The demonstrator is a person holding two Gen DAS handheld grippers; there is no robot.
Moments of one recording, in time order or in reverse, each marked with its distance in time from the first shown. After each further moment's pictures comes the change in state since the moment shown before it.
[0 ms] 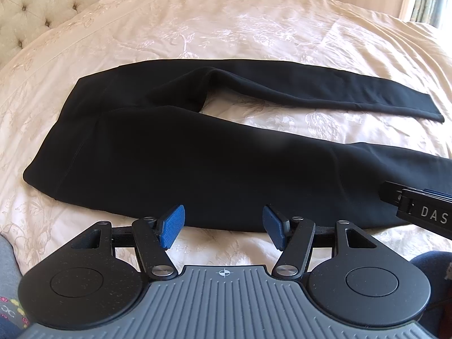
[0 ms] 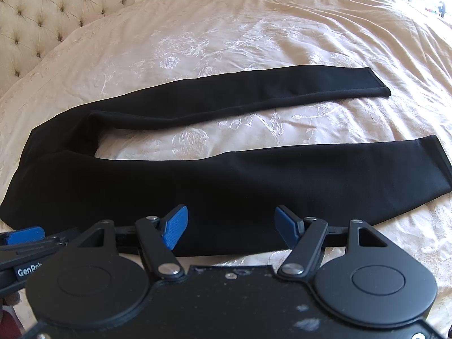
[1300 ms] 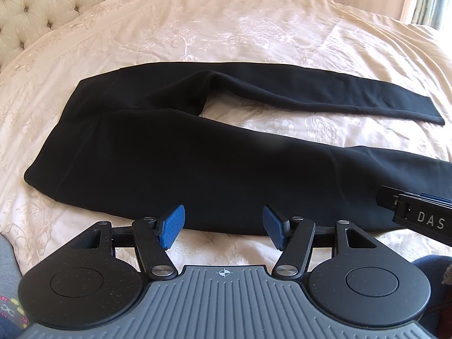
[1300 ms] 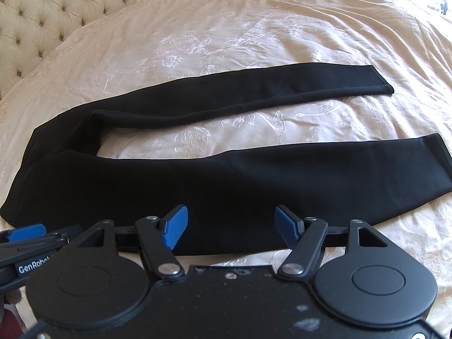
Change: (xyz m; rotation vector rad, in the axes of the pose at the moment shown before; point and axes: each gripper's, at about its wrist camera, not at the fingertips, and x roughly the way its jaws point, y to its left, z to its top) left arm -0.005 0.009 0.004 0.003 -0.005 -0.008; right arm 0.000 0.000 0.001 0.003 0.008 0.011
